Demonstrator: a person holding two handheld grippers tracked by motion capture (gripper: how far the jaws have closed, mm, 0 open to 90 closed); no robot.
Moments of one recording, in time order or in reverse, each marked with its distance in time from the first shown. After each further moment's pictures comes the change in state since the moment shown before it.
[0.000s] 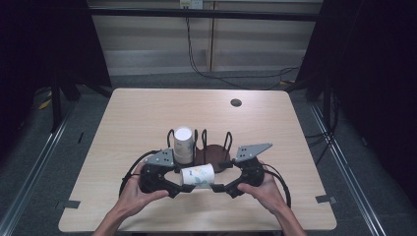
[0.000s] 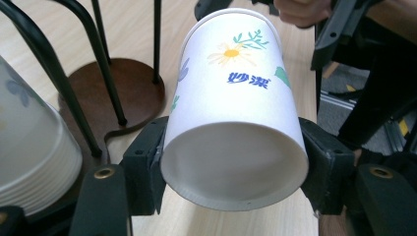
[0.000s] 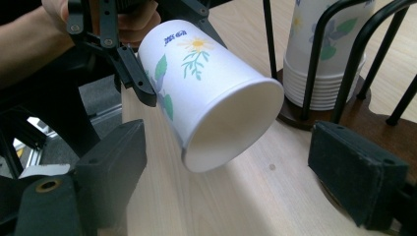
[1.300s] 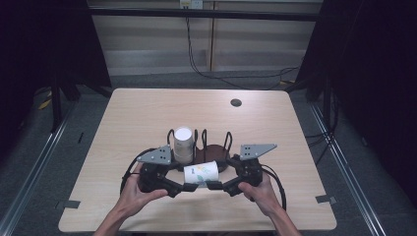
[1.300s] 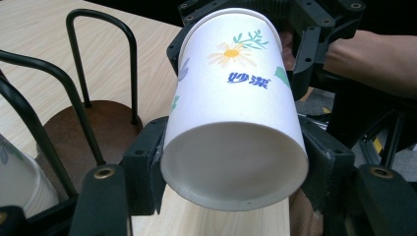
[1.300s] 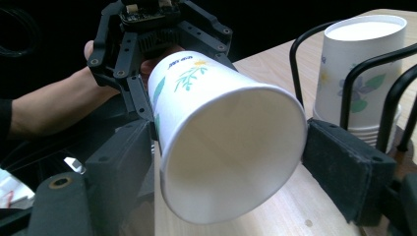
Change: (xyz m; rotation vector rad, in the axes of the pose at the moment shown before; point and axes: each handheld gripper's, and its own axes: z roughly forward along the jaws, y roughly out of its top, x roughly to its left) left arm -0.009 0.013 -0.008 -0.116 -0.081 0.018; right arm 0.003 0.002 0.002 -0.197 0.114 0.027
